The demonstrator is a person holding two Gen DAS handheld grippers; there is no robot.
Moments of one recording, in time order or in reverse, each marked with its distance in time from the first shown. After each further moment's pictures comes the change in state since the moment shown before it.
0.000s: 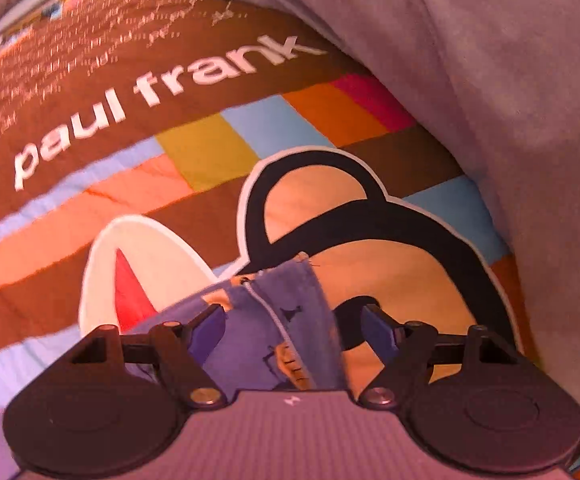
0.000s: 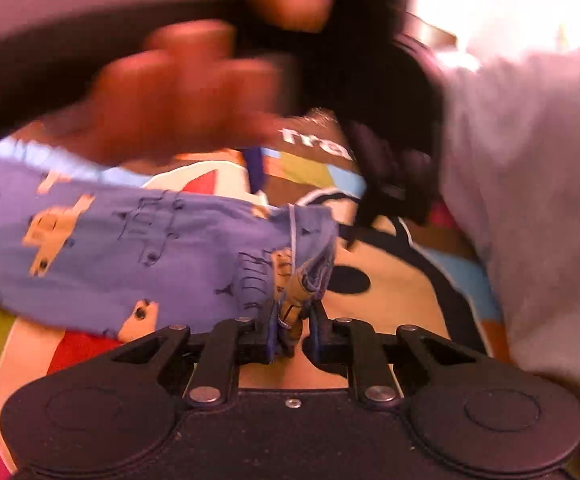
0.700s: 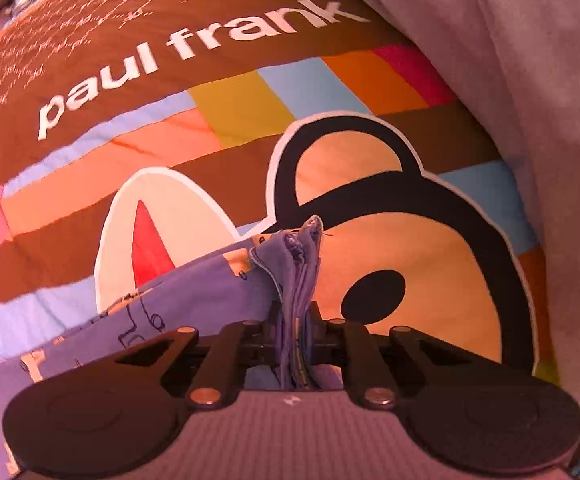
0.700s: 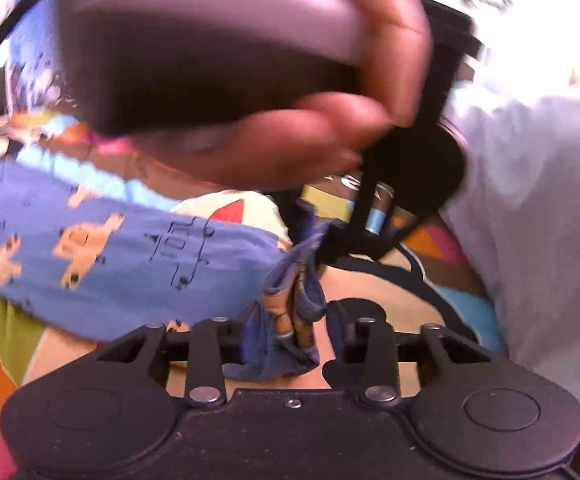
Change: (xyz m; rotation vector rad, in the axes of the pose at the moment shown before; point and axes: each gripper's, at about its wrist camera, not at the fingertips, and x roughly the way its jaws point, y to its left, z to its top) left arm -0.001 0.006 -0.006 -0.097 0.092 0.067; right arm -0.010 -0.001 0.007 0.017 -0.076 0.056
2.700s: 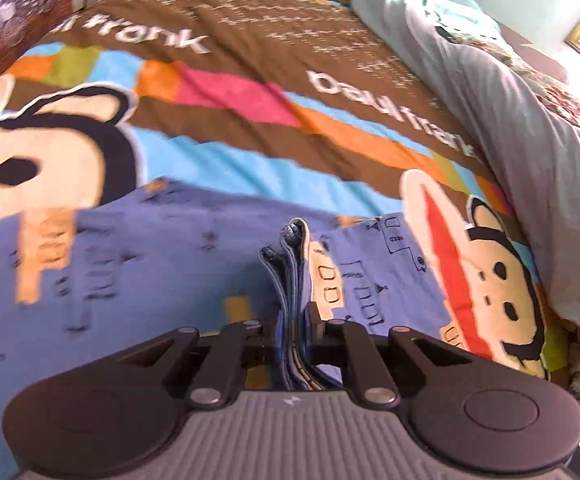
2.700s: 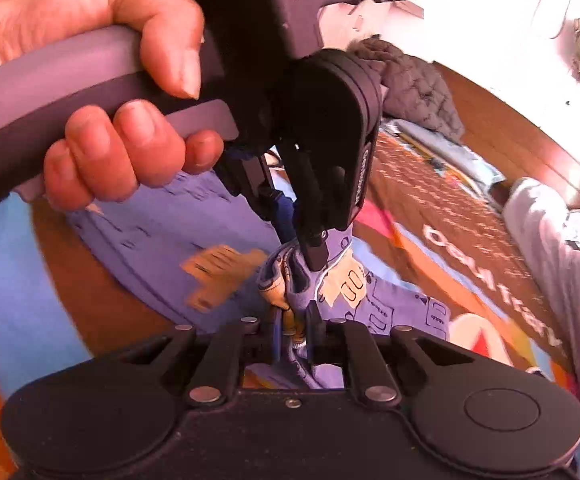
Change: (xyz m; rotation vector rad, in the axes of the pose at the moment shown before) left arm -0.063 0.339 -0.235 -0.385 -0.315 -0.271; right arm -0.074 0.241 0.045 -0.402 -0.085 0.300
